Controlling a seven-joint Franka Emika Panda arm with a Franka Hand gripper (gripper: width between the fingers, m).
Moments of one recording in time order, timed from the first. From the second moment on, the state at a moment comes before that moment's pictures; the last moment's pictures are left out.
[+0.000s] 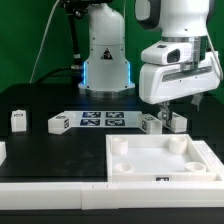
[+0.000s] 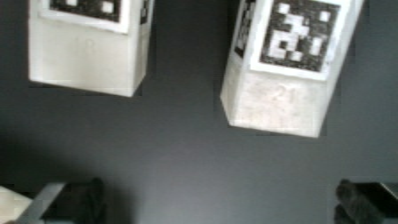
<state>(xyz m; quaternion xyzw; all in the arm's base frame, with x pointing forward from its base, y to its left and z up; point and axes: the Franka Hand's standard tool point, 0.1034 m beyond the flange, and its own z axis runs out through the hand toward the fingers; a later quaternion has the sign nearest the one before) 0.400 0.148 0.041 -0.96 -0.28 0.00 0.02</state>
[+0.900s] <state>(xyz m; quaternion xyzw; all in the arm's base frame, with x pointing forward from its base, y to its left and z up) 0.349 0.148 0.030 -0.90 -0.22 0.35 -0.11</state>
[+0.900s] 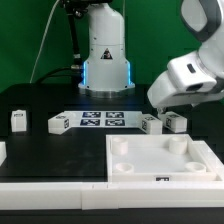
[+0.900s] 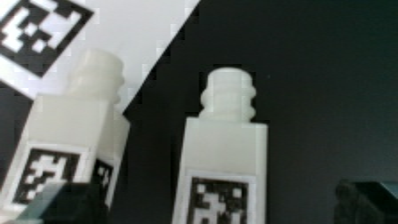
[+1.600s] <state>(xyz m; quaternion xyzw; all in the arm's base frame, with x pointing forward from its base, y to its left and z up) 0.353 0.145 0.021 -0.89 -0.21 0.39 -0.12</state>
